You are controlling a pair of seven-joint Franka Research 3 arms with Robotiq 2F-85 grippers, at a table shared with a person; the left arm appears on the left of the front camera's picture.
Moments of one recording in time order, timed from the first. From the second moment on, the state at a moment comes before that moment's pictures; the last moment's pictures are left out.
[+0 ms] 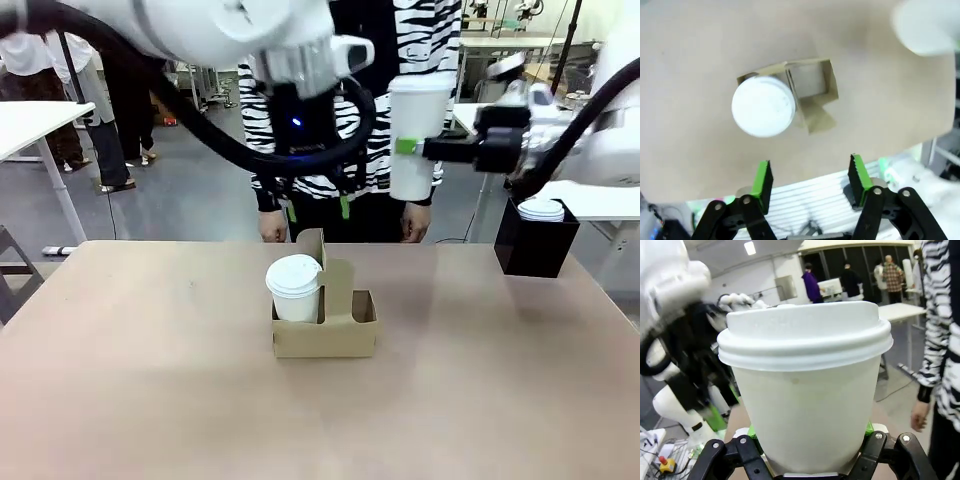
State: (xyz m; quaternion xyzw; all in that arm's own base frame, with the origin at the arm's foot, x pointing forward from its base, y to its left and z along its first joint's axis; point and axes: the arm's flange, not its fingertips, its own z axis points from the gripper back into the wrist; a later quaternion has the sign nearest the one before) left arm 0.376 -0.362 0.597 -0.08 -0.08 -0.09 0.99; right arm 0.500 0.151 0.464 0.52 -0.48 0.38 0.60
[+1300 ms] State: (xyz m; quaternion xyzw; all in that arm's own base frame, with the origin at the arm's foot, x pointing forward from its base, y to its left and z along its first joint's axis) left arm 0.350 -0.126 0.563 -0.12 -0.14 -0.38 0.91; right arm 0.497 0.212 0.388 0.60 -0.44 0.48 0.47
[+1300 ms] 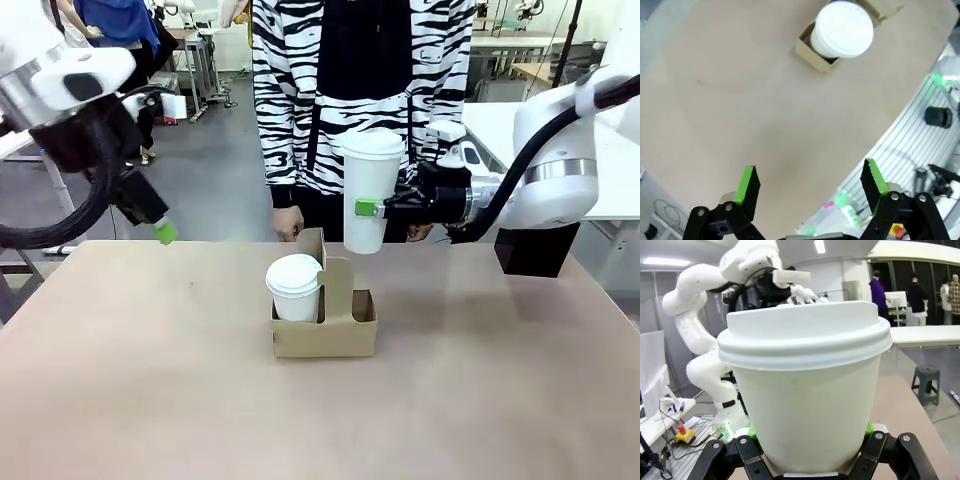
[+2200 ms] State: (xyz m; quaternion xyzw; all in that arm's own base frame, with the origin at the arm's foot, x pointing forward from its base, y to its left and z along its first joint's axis) left arm 0.353 -0.067 0.512 -0.10 -0.21 -0.49 0.84; right arm 0.500 0.229 0.319 0.65 -0.40 0.49 0.43
